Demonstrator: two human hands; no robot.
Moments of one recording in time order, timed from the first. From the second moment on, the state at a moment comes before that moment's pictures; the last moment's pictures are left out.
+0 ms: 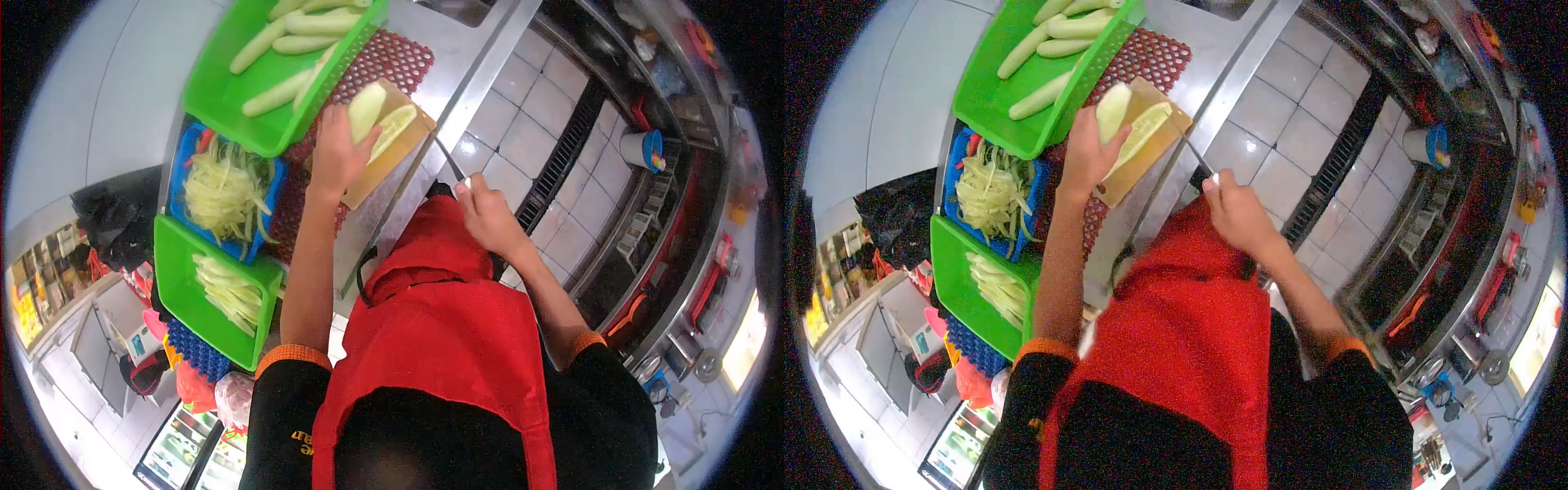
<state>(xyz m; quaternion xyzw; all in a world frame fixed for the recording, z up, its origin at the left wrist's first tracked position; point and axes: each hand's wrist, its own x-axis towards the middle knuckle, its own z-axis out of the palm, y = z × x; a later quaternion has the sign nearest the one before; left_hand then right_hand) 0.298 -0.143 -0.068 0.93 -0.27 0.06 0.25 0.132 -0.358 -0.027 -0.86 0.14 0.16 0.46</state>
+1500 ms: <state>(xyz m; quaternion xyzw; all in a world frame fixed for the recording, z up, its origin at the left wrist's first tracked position) 0.238 -0.106 0.151 0.42 -0.03 0.18 0.89 0.196 -0.227 0.081 -0.80 -0.24 -0.06 0.55</state>
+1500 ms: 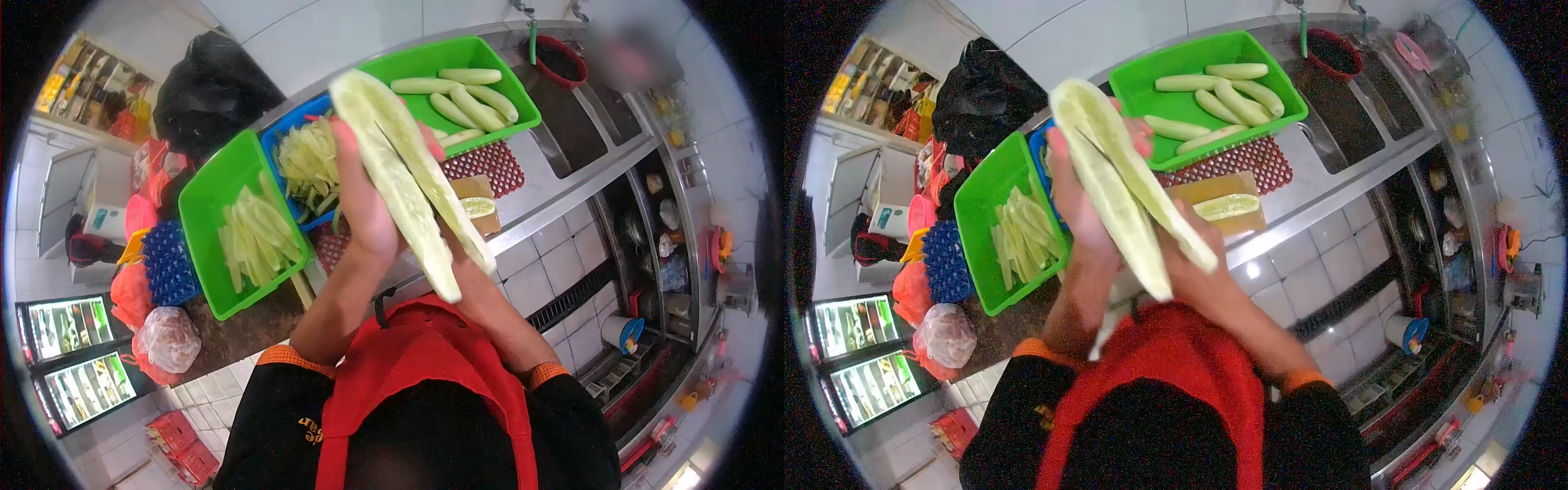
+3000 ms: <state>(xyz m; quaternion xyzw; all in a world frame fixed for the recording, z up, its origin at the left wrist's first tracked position) 0.220 -0.114 0.041 0.63 0.12 -0.03 0.77 0.322 -0.252 0.069 -0.90 -0.13 0.05 0.41</state>
